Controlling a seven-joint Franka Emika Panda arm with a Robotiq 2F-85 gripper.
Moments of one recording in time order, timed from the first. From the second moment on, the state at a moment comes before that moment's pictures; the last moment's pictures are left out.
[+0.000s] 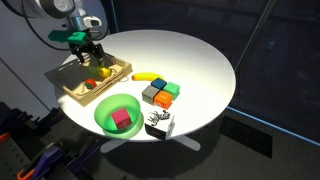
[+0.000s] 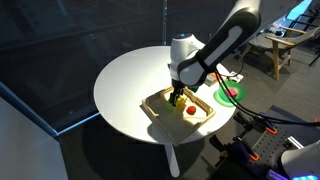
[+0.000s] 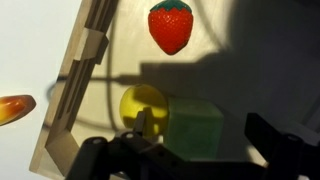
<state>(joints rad) 0.16 0.47 0.08 -2.17 -0.09 2.58 -0.06</state>
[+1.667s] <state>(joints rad) 0.19 0.57 0.08 -2.08 -0.10 2.60 -0.06</state>
